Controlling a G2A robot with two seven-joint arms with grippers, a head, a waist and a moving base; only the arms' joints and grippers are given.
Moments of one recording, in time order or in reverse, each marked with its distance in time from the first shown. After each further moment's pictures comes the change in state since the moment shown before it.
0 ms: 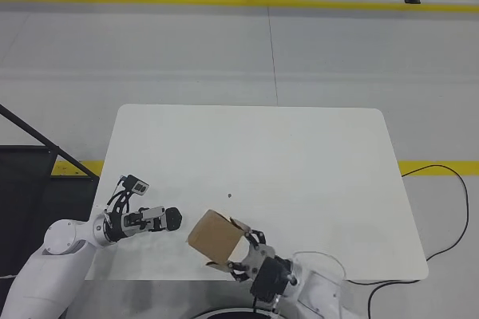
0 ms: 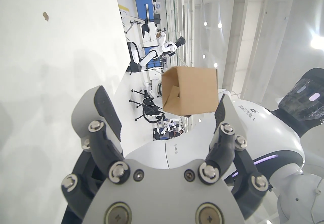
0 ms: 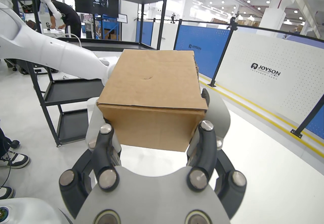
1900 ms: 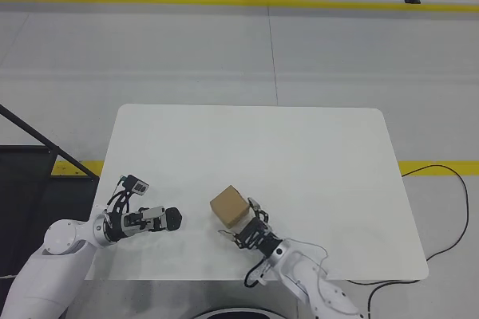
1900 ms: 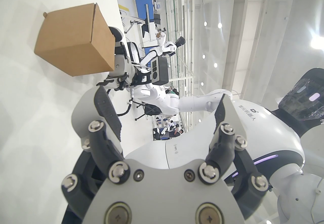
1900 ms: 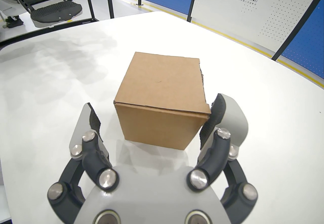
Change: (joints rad) left arm 0.000 0.000 0.000 0.000 0.000 0.000 0.000; right arm 0.169 -0.073 -0.070 0.348 0.072 0.237 0.164
